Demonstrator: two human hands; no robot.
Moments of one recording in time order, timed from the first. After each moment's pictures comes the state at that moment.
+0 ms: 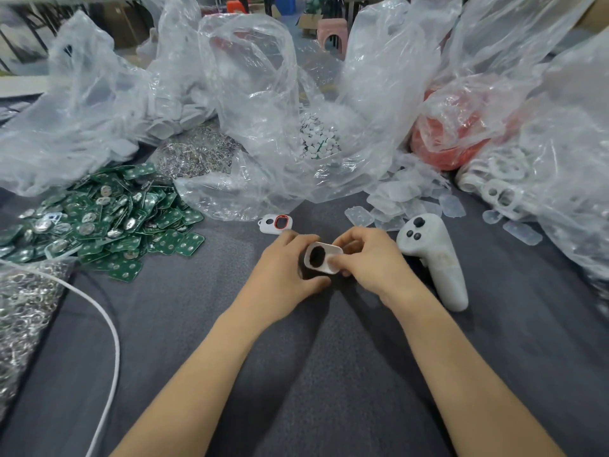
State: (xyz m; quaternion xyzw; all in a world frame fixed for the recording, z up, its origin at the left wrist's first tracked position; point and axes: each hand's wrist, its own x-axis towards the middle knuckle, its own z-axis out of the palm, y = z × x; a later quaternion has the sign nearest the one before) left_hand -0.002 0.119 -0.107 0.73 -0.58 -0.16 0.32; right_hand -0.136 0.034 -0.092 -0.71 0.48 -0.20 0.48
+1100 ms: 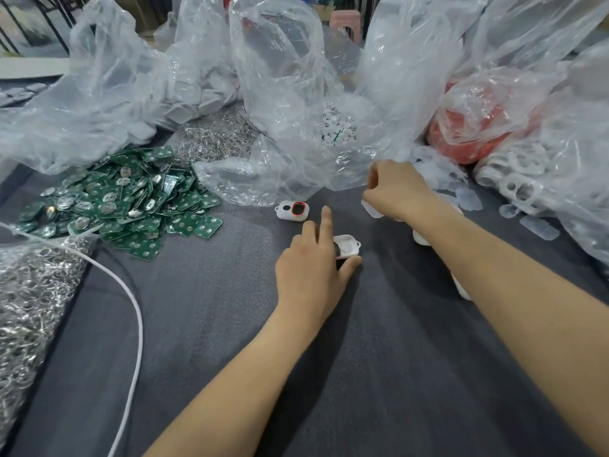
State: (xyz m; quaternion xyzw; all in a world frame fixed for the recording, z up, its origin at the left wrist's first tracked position) left_hand -0.039 0.117 -0.124 0.82 -0.52 0.04 0.22; right_hand -0.107 -0.032 -0.050 -0.85 0.50 -0.09 0.15
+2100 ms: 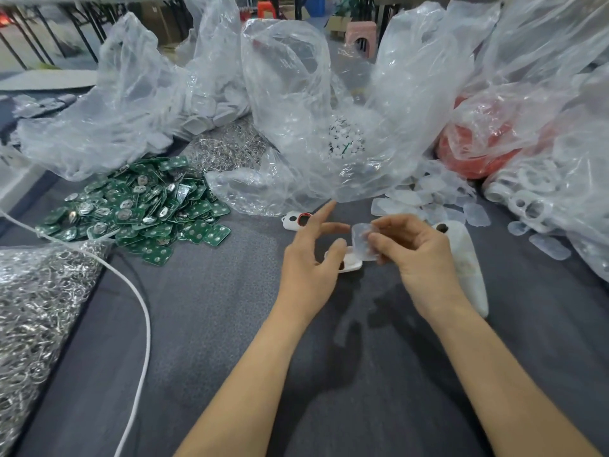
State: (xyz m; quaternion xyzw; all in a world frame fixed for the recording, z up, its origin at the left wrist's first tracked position) left_hand -0.033 0.122 -0.100 0.64 -0.45 -0.20 0.59; right_hand -0.156 0.039 -0.086 -0.60 0.31 -0.42 0.60
